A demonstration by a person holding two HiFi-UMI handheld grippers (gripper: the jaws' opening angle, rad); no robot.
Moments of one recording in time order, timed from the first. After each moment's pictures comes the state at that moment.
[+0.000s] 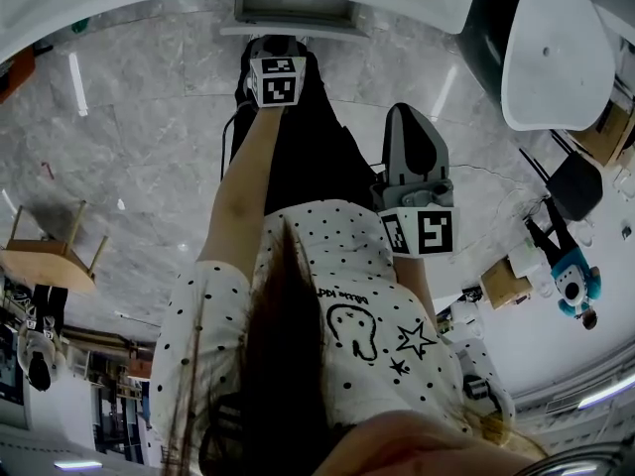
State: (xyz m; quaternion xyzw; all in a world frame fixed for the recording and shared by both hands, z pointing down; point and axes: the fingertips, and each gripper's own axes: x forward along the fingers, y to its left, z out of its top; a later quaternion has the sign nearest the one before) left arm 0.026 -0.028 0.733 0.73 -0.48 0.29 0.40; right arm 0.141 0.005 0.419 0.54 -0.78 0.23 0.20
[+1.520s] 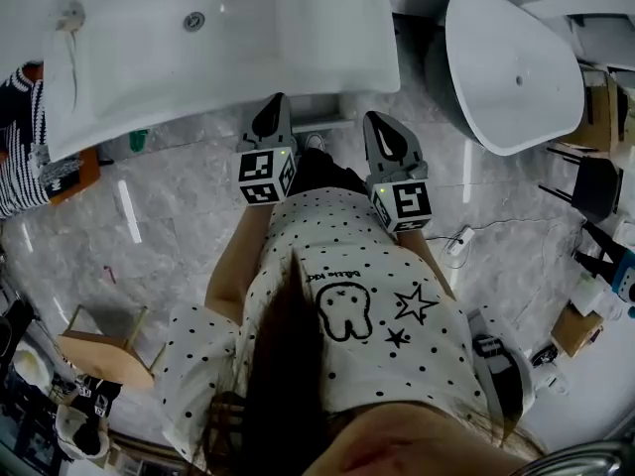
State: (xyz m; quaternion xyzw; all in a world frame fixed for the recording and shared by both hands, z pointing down) left arm -0.008 -0.119 0.392 0.84 -0.48 0.09 0.24; right arm 0.126 -0.054 0.325 0.57 -0.80 0.11 0.17
